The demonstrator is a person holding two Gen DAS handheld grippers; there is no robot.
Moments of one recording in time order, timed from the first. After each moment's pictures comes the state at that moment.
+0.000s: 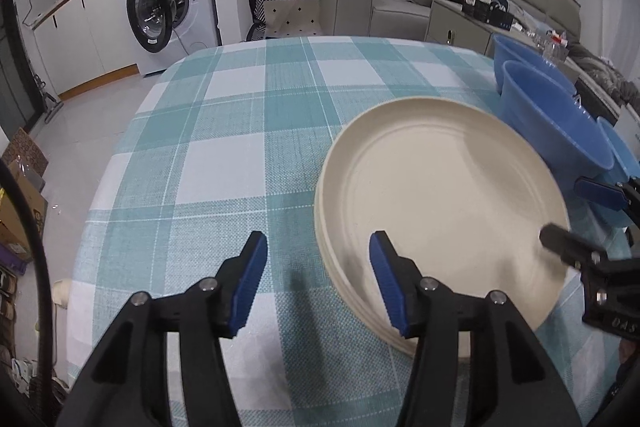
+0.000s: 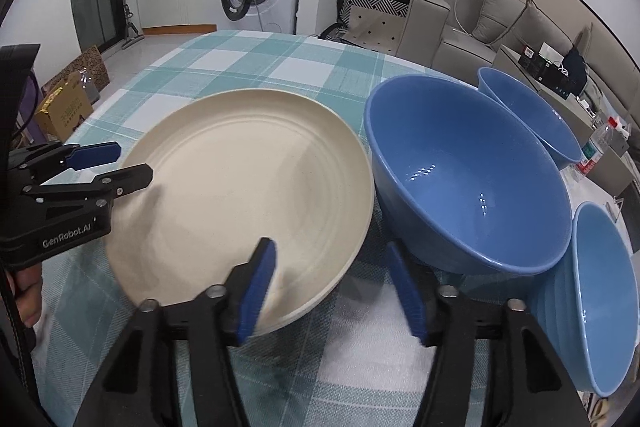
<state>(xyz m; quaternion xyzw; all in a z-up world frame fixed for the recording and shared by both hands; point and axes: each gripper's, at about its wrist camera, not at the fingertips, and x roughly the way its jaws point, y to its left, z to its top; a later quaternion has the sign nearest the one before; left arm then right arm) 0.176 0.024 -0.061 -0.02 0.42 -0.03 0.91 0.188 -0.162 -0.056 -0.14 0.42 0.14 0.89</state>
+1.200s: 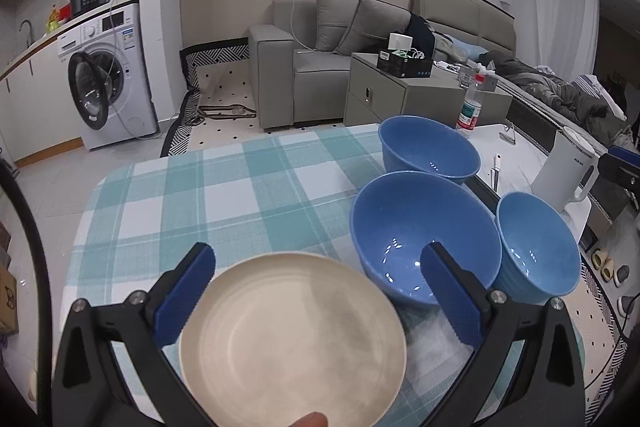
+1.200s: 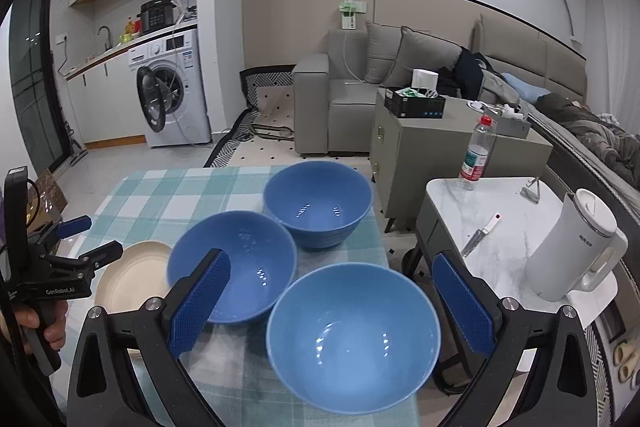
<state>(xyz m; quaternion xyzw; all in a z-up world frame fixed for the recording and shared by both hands) 0.223 -0.088 0.047 0.01 0.34 -0.13 0.93 0.171 -0.382 0.116 -0.02 0.31 0.01 0.95</state>
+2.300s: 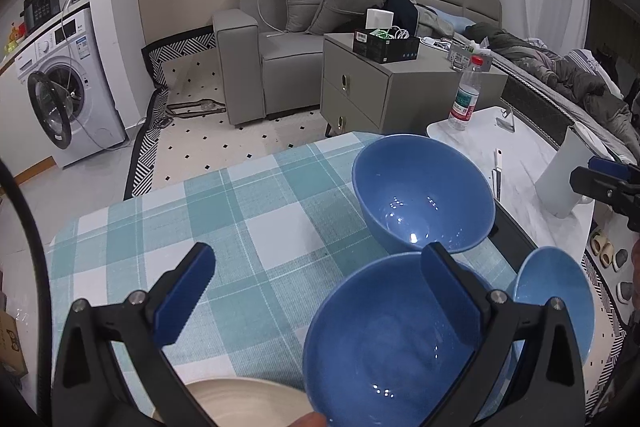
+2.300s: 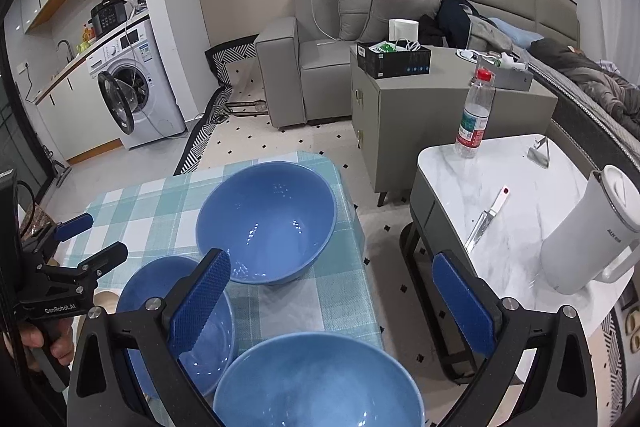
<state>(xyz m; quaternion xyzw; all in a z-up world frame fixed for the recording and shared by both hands) 0.355 -0.168 0.049 0.04 0.38 -0.17 0.91 0.317 -0.438 0.087 0.04 0.39 -0.02 0.92</state>
